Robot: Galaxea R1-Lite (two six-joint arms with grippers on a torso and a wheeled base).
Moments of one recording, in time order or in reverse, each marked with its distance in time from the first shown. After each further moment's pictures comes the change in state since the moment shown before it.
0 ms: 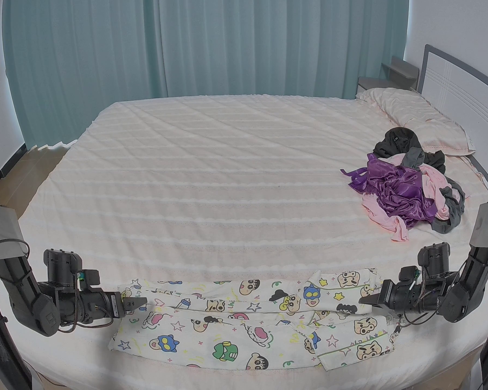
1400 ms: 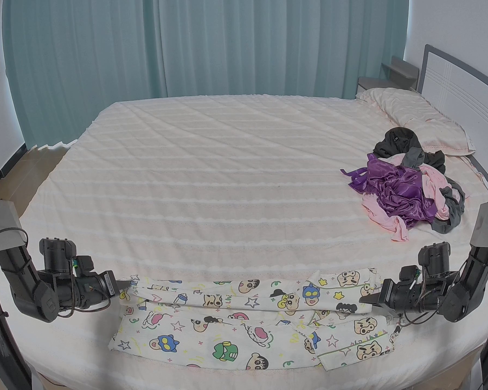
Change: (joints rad) left arm 0.086 0.048 -0.111 -0.003 -0.143 -0.224; right arm -0.002 -0.002 -0.001 0.000 -0.001 0.003
